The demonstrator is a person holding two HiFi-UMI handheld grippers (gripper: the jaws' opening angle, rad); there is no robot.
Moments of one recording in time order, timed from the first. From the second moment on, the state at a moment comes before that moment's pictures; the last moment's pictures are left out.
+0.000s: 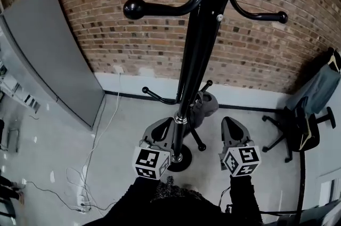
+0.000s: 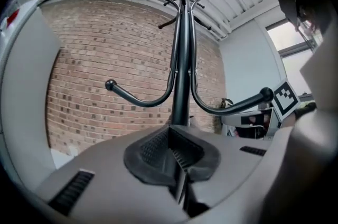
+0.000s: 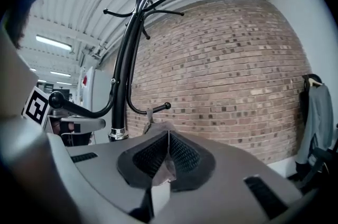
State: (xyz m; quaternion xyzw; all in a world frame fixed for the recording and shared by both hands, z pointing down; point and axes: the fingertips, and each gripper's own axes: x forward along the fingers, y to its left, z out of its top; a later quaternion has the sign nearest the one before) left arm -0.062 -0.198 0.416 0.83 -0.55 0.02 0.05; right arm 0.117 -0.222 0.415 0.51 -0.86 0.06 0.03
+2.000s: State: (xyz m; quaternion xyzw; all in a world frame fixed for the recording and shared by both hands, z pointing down) left arm -0.099 -0.155 0.405 0.75 -0.66 0.03 0.04; right arm 0.062 -0.312 0.475 0.31 -0.93 0.08 0.20
